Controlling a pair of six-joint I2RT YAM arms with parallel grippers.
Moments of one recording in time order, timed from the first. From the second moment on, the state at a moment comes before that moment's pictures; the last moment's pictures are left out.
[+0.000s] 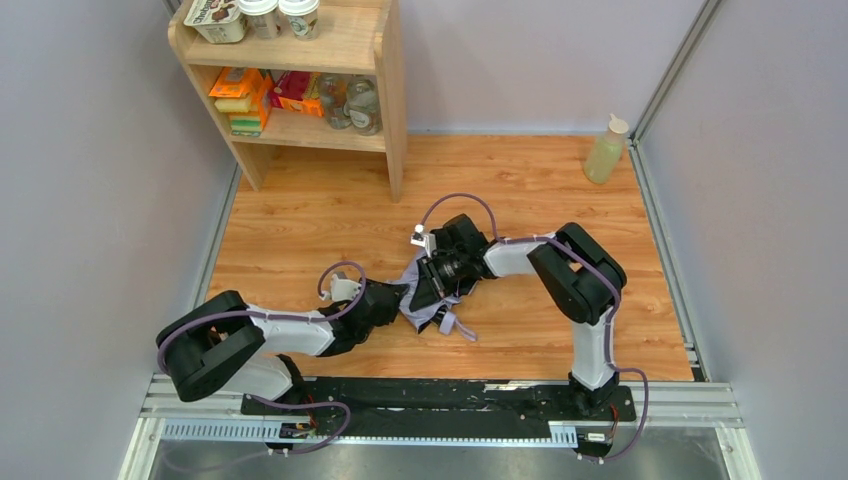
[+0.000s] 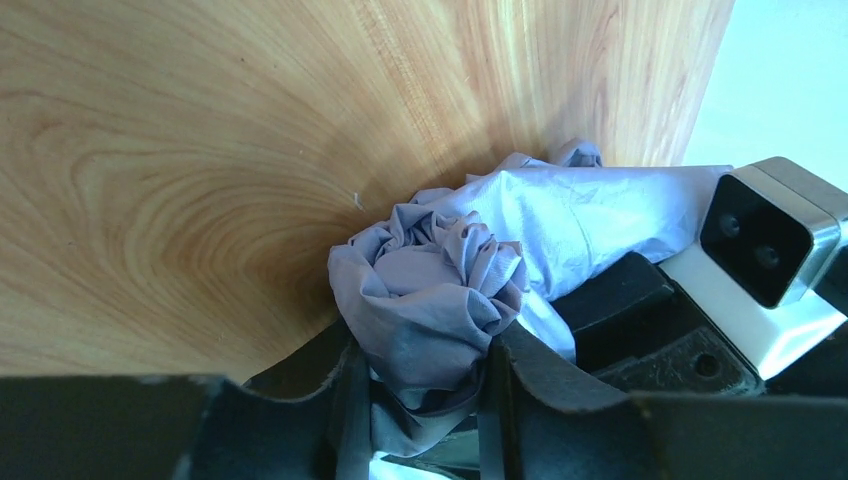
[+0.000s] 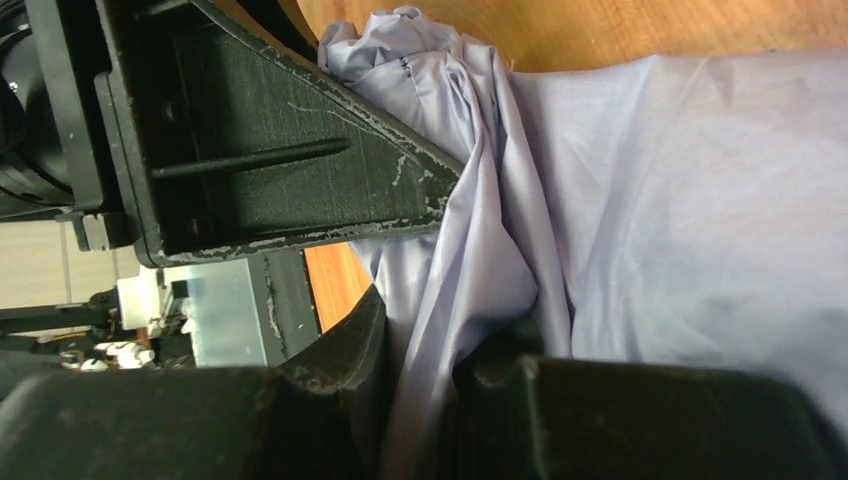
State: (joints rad) left arm -0.93 1.38 0.31 0.29 -0.51 -1.87; right arm 0.68 1.99 0.99 0.12 -0.99 0.31
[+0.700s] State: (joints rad) left arm -0.93 1.28 0.42 -0.08 -0.33 -1.91; right arm 1.24 1.49 0.75 0.05 0.42 0.01
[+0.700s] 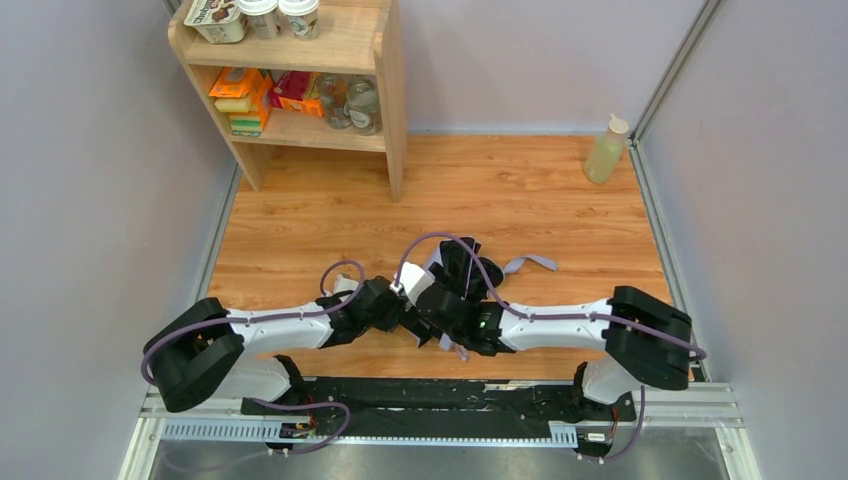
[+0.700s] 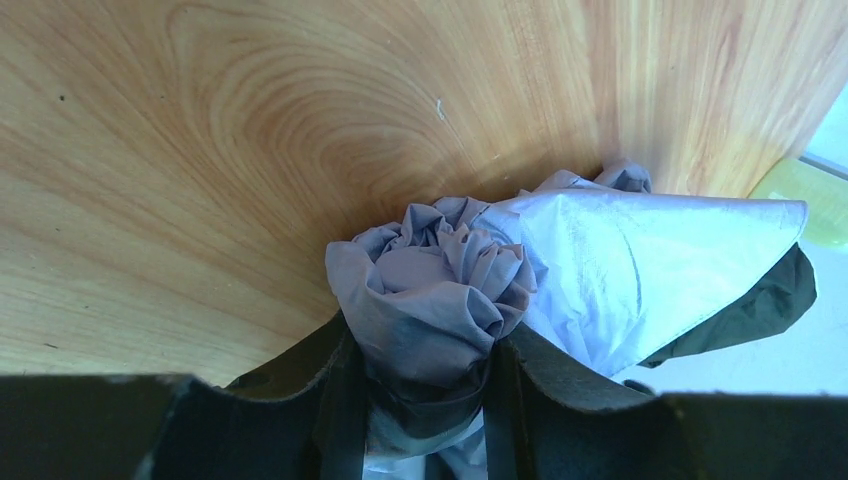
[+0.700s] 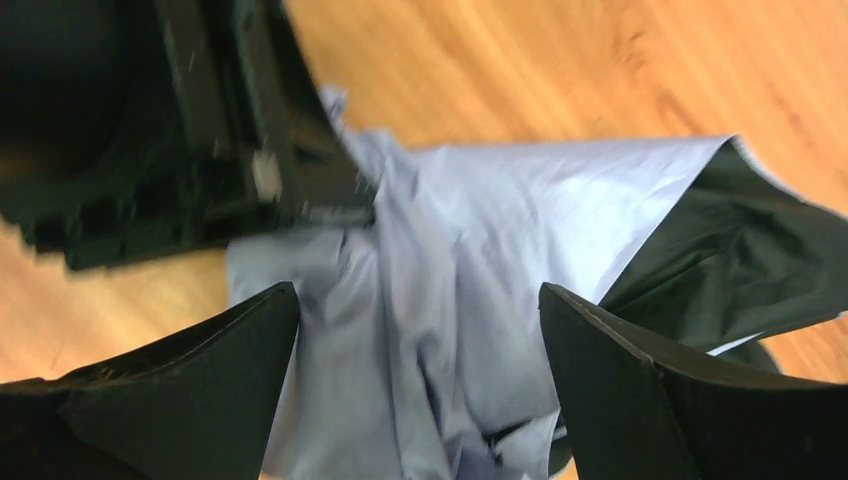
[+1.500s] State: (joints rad) left arm -0.93 1.14 0.37 -0.19 -0.30 -1.92; right arm 1.32 1.61 0.69 0.22 0.30 -0.03
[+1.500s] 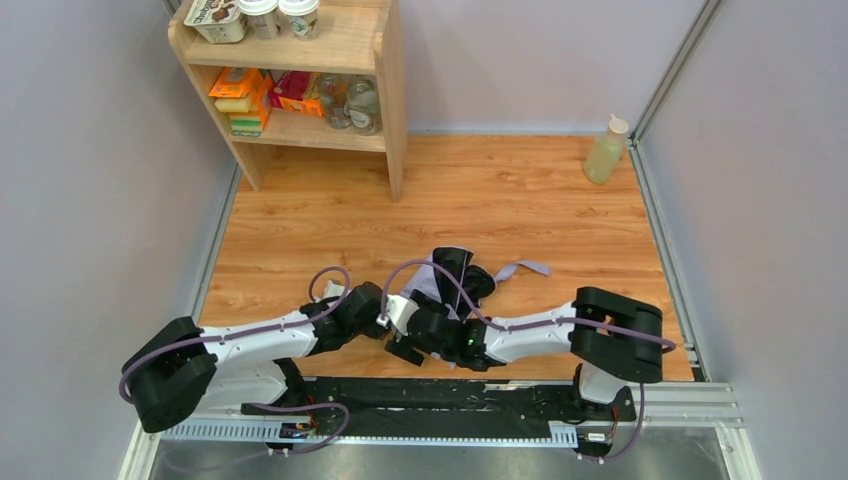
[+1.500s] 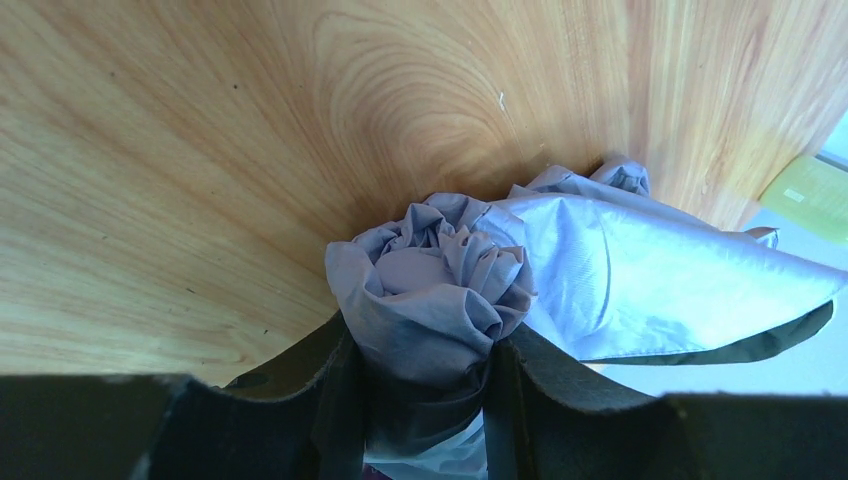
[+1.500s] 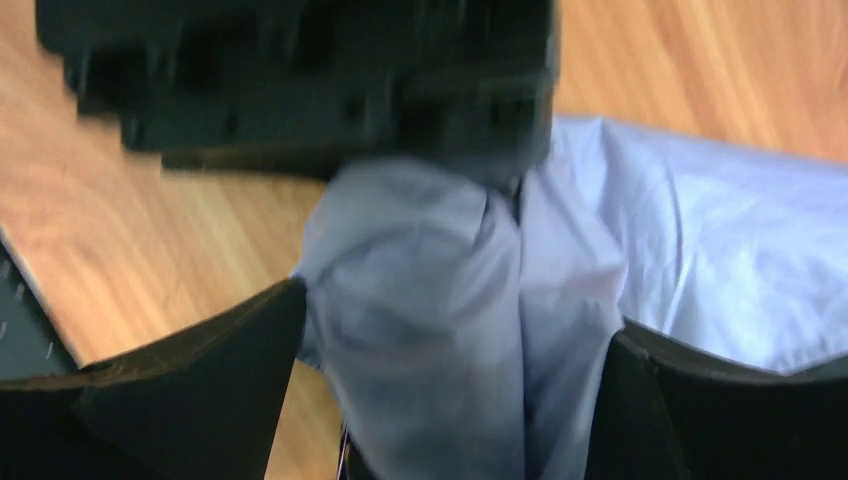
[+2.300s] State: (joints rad) left arm -0.92 0.65 0.27 -0.39 -0.54 -1.84; right arm 1.03 1.68 0.69 0.39 -0.14 0.10
